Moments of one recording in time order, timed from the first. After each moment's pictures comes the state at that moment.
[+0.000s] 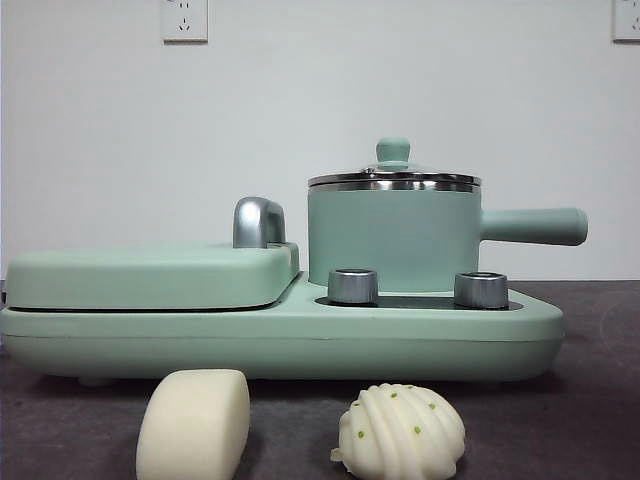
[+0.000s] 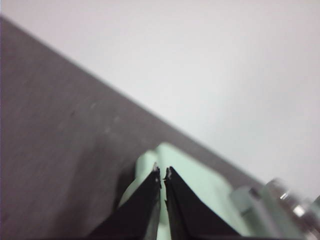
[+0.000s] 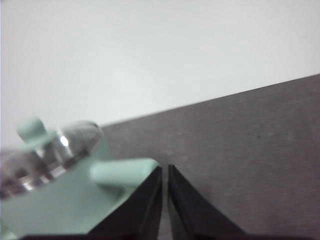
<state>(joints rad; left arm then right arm) -0.03 0.00 0.03 0.03 0.10 -0.63 0.06 0.00 0.02 0.07 -0.11 0.38</state>
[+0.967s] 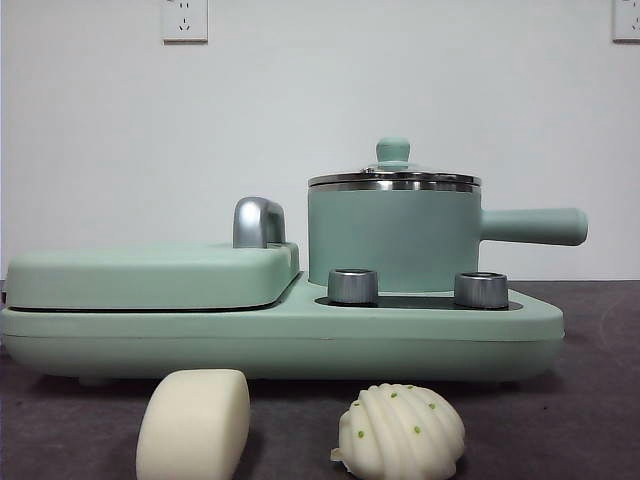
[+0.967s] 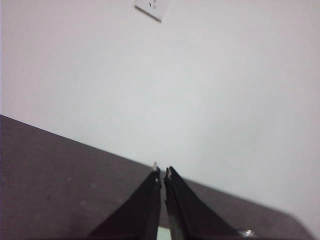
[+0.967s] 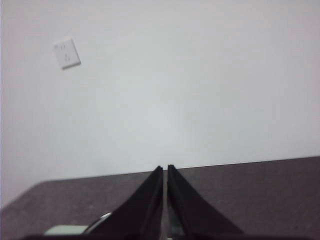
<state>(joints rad) -0.03 0.37 0.71 -0.24 0.12 -0.46 0.06 0.33 0.67 -0.18 -0.21 0.30</state>
